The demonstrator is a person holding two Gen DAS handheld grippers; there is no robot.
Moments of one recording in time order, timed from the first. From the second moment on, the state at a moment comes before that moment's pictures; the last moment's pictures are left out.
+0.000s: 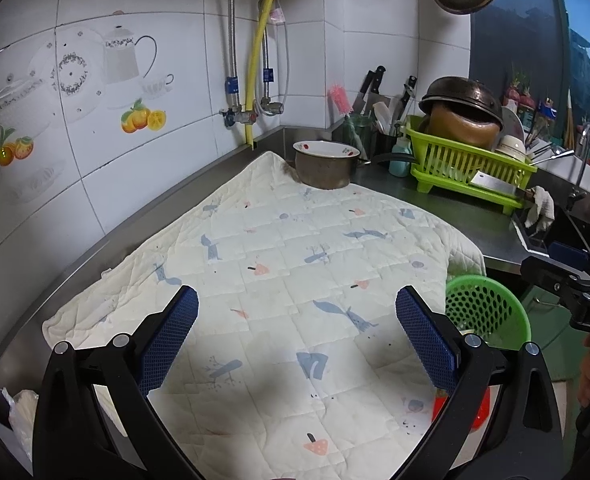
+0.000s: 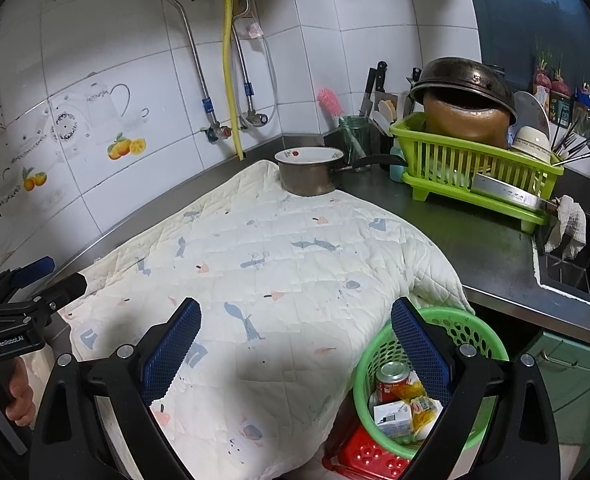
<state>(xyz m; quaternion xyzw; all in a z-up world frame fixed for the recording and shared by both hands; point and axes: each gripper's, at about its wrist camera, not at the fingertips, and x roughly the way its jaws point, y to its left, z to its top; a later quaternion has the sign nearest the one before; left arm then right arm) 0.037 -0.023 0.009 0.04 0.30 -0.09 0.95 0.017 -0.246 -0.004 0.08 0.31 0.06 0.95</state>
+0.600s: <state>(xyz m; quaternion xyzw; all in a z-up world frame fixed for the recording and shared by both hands) 0.034 -0.024 0.015 0.04 0.28 -0.07 0.96 0.007 -0.247 0.005 0.07 0.28 0.06 0.96</state>
